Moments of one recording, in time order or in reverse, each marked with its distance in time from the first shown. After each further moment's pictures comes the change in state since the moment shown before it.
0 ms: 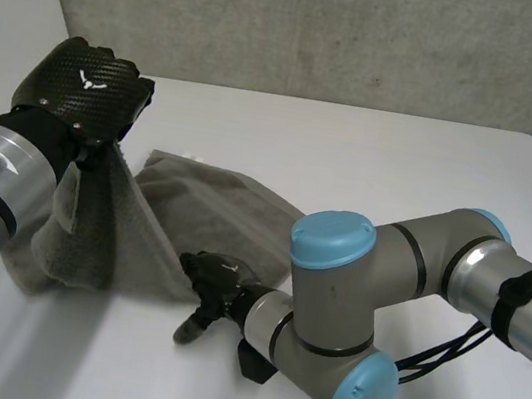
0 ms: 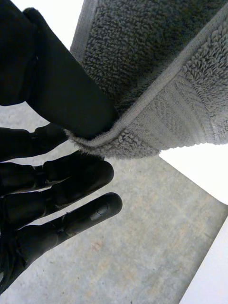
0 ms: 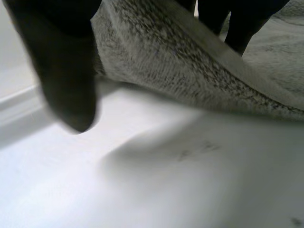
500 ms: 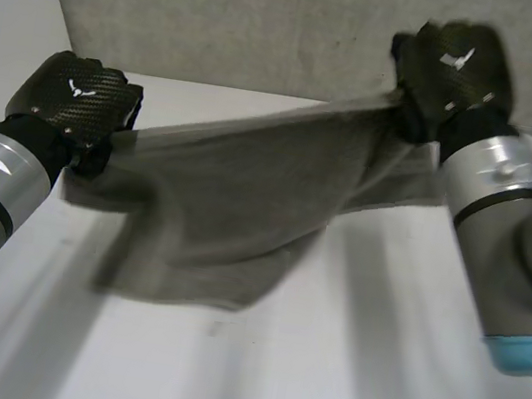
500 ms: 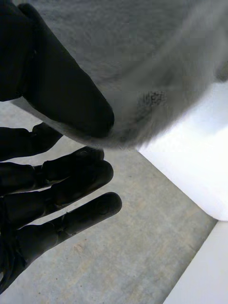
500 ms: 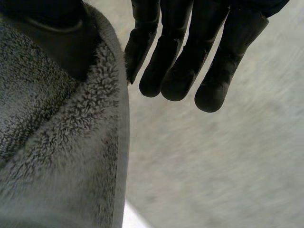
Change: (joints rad) left arm 0.039 -0.012 -0.027 0.012 0.012 -0.097; right arm -0.269 -0.683 0.306 -0.337 0.342 -0.756; left_hand 0.010 0.001 0.001 0.000 0.010; right_hand 0.624 0.580 0.625 0.632 0.619
